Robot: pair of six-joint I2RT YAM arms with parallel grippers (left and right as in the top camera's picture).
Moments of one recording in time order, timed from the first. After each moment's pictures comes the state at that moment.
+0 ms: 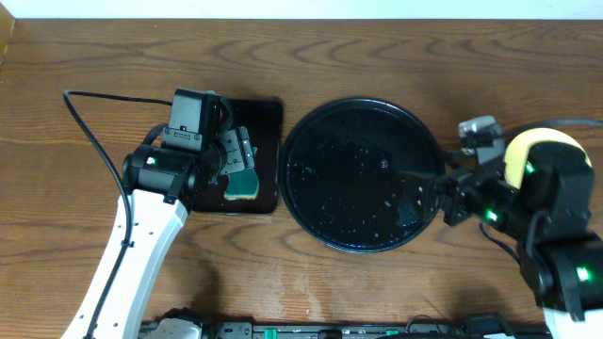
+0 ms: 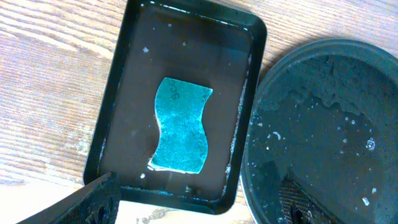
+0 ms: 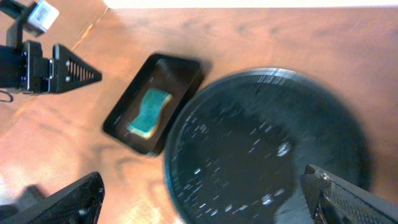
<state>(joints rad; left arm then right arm) -0.23 1.30 1.20 -0.93 -0.03 -0.43 0.14 0.87 1.07 -0.81 -0.50 0.08</state>
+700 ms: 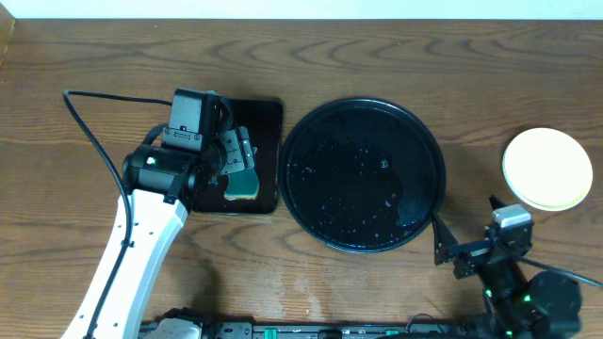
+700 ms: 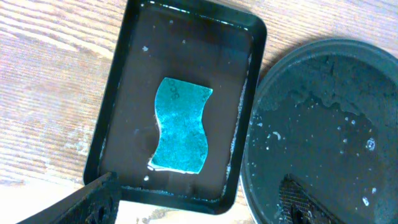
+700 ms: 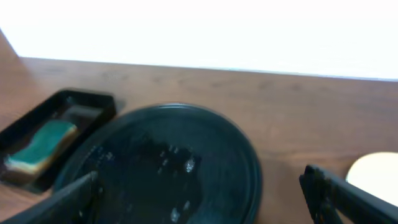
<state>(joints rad) -0.23 1.30 1.20 -0.93 -0.03 -0.43 0.05 0.11 0.42 -0.53 -0.23 0.01</state>
